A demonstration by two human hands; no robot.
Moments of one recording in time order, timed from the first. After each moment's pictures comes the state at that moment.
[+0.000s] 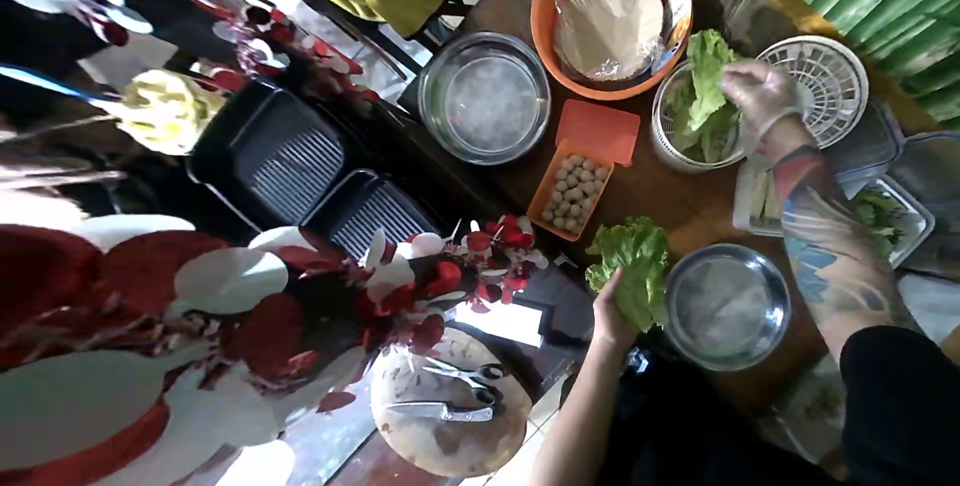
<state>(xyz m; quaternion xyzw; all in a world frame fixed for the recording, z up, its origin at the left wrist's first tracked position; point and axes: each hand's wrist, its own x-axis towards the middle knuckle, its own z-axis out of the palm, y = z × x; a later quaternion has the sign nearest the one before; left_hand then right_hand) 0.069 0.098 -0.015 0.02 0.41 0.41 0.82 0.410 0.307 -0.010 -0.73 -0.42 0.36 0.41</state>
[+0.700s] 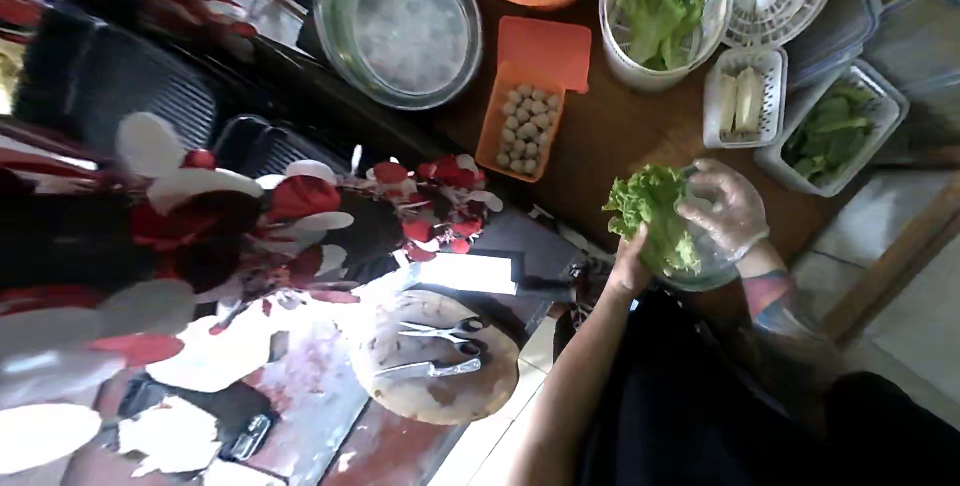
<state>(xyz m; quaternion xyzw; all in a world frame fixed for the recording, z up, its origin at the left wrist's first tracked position) 0.103 0.021 -0.057 0.16 0.42 0.25 0.86 0.295 -0.006 -0.008 -0.71 -0.38 0.43 0.42</state>
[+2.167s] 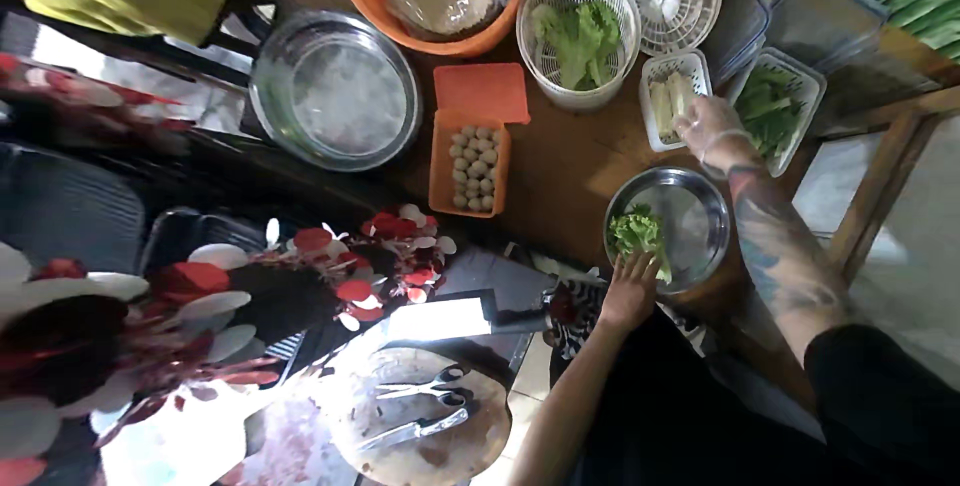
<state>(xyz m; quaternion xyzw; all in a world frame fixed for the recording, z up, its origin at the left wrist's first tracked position) 0.106 -0.027 -0.098 0.89 0.24 -0.08 0.38 0.429 0.090 -0.034 -0.88 -0.36 0.31 0.08</state>
